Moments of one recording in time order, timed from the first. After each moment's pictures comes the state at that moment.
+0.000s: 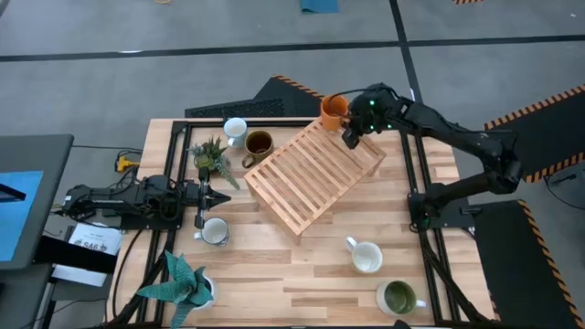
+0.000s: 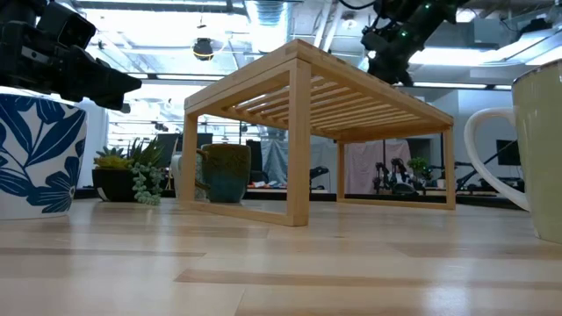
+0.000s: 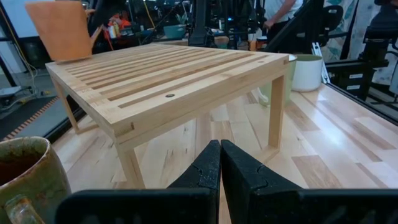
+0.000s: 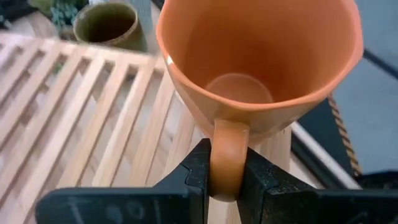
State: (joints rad) left arm 0.00 0.03 0.01 0.04 -0.04 0.09; right arm -0.62 1.30 1.18 -0.61 -0.02 0.03
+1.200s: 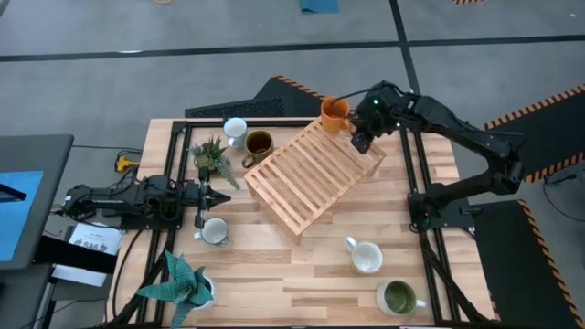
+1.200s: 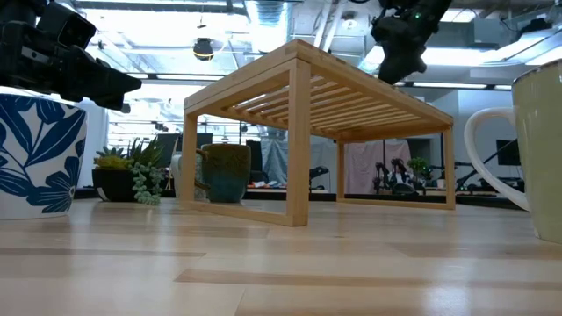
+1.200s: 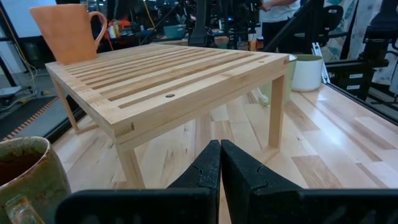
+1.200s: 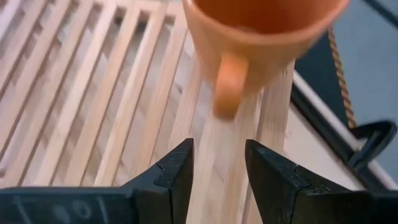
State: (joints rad) left arm 0.00 0.03 0.01 0.04 -0.04 0.09; right arm -0.60 1.29 1.32 -0.94 -0.02 0.04
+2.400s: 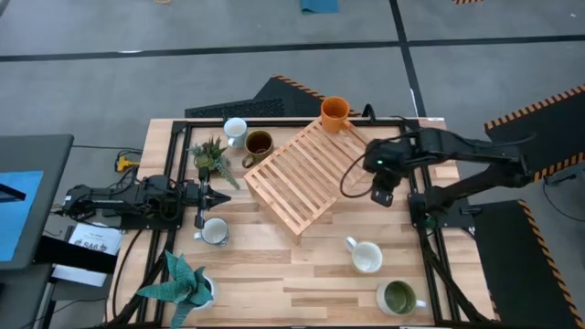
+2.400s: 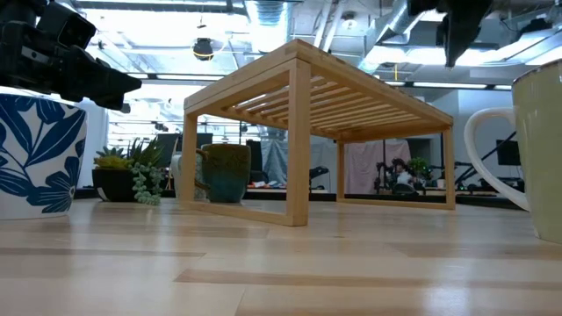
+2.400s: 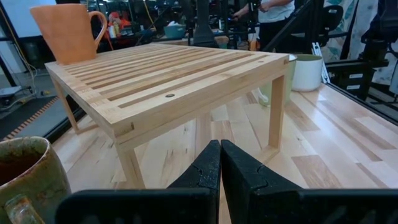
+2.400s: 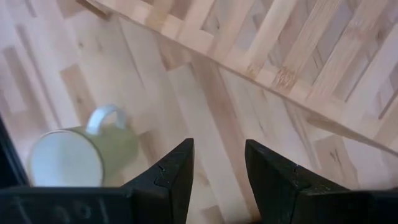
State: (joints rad) left arm 0.00 0.03 0.01 0.03 -0.04 0.09; right arm -0.08 1.20 1.32 -1.35 -0.02 0.32
